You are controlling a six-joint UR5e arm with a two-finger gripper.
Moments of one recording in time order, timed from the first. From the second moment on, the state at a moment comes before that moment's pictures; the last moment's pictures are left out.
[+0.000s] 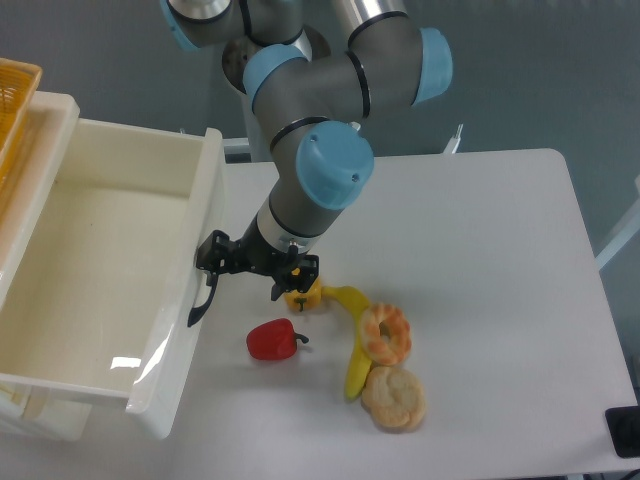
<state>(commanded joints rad) 2.41 -1.89 -1.51 -1.42 1.11 0.43</state>
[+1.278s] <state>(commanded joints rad) 2.63 -2.00 -1.46 -1.18 1.33 1.13</state>
